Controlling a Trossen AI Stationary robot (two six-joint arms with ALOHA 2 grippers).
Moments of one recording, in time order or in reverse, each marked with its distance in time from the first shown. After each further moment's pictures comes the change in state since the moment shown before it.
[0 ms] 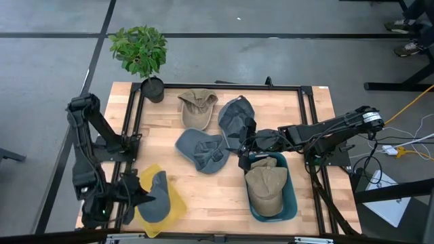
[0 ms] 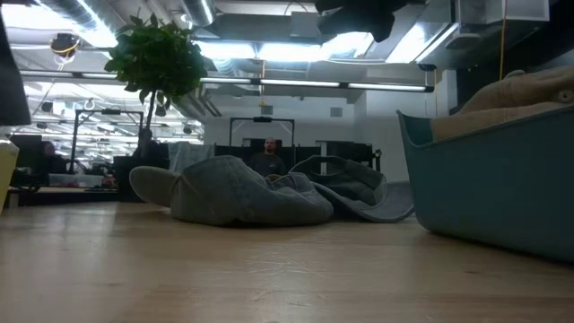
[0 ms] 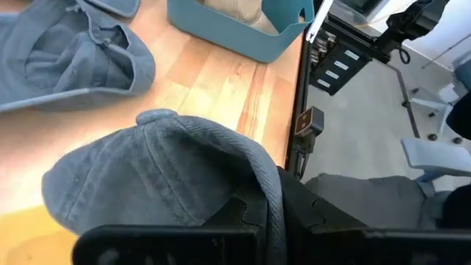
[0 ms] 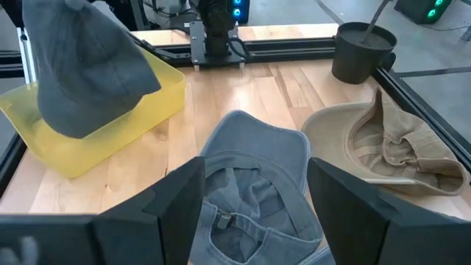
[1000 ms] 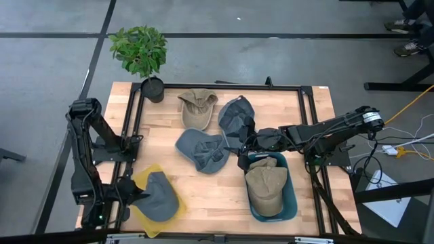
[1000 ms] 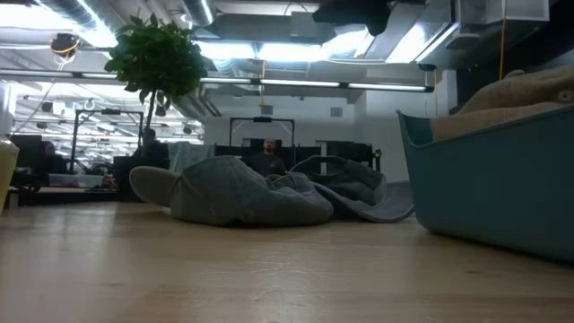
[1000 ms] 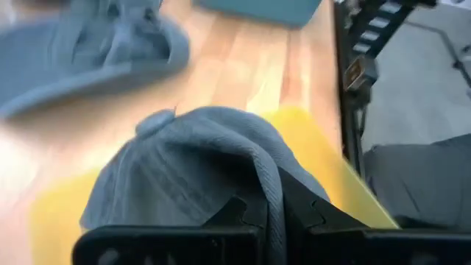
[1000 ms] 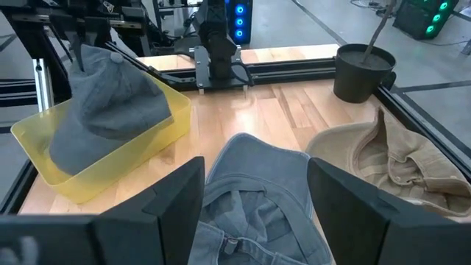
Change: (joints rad) left arm -0.162 0.073 -0.144 -0.117 -0.050 -0.154; right arm 0.000 0.001 0.000 0.073 0.000 -0.001
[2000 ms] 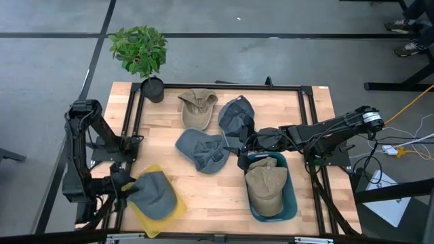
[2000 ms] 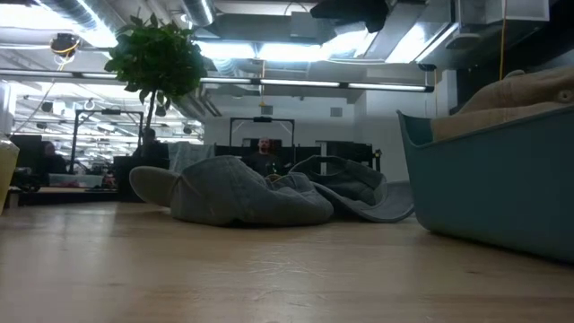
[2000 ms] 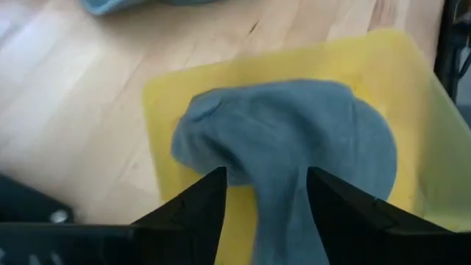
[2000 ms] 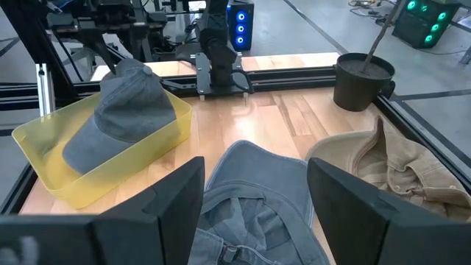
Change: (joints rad) left arm -0.086 0.005 0.045 -0.360 0.267 -0.379; right arm 0.000 0.000 0.000 0.025 0.001 -0.022
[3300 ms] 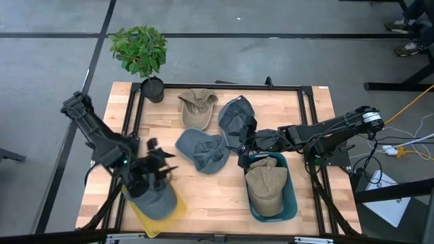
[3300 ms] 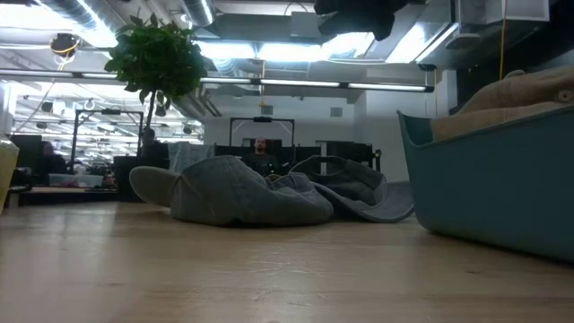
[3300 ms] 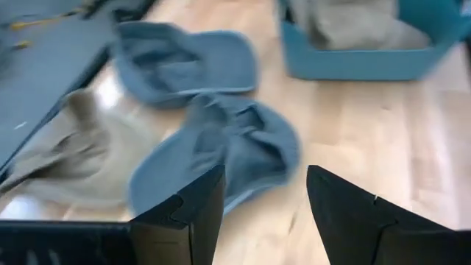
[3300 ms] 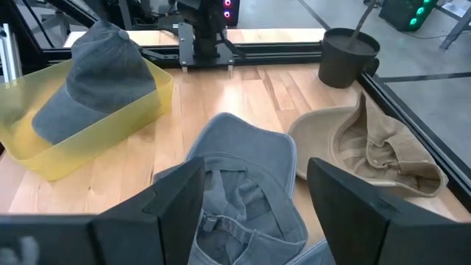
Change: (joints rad) left arm 0.718 -0.150 0.110 0.388 -0.156 1.203; right arm 0.000 0.000 0.000 -0.100 0.041 -0.004
